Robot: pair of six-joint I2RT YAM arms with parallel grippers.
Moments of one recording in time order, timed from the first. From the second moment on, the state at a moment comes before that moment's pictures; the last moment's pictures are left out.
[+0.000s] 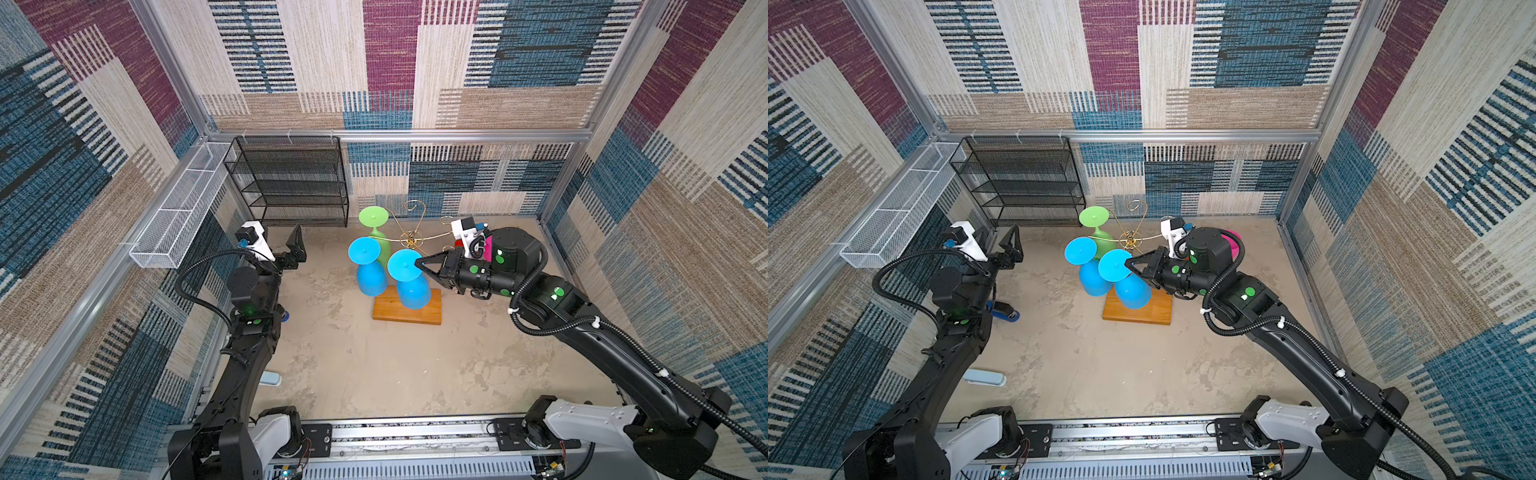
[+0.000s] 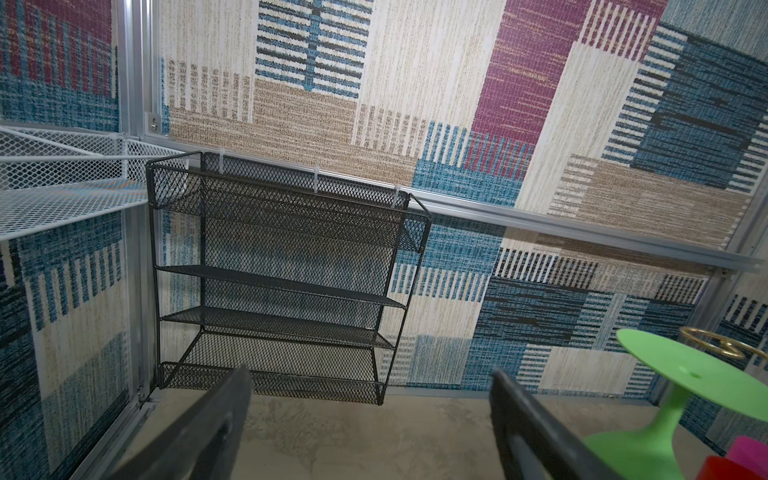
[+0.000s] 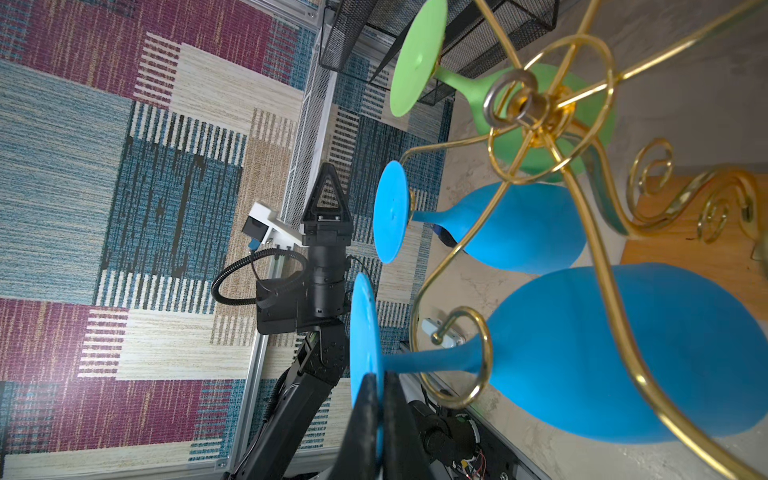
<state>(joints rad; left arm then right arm) 0.10 1.08 0.70 0.62 0.19 -0.22 0.70 1.18 1.32 -0.41 -0.38 1.11</state>
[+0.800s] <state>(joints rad) 0.10 1.08 0.70 0.62 0.19 -0.21 0.68 1.26 1.37 -0.42 -0.41 1.10</state>
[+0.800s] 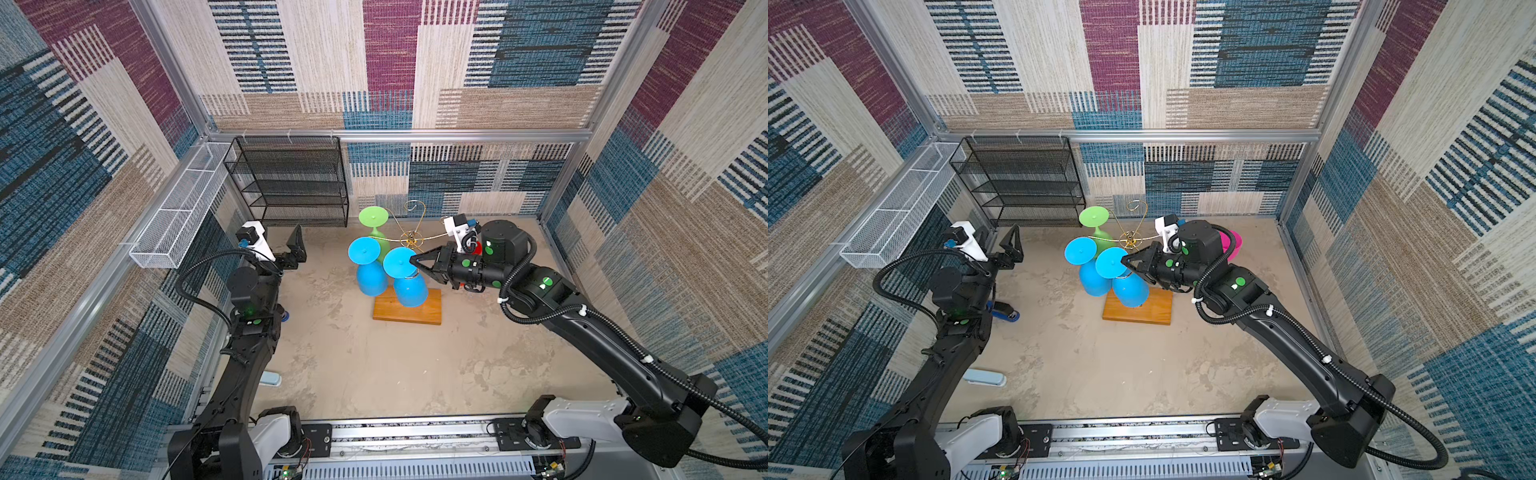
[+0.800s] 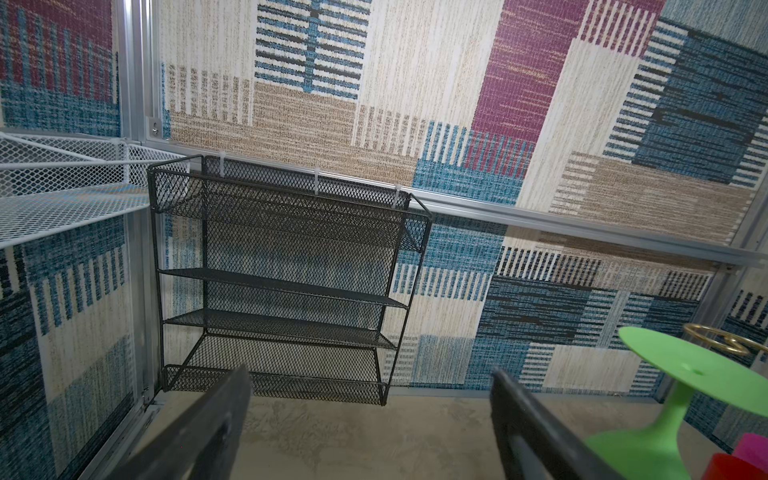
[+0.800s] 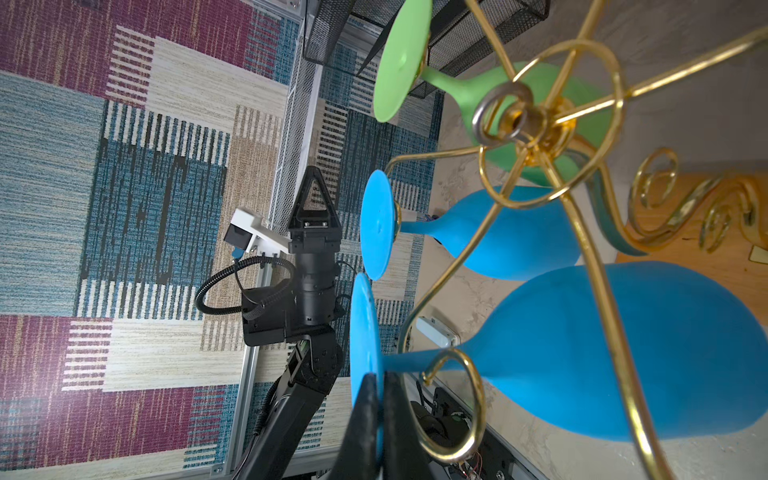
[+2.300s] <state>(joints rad) 0.10 1.07 0.70 0.62 0.19 -0.21 0.62 1.11 1.22 -0.35 -0.34 1.20</state>
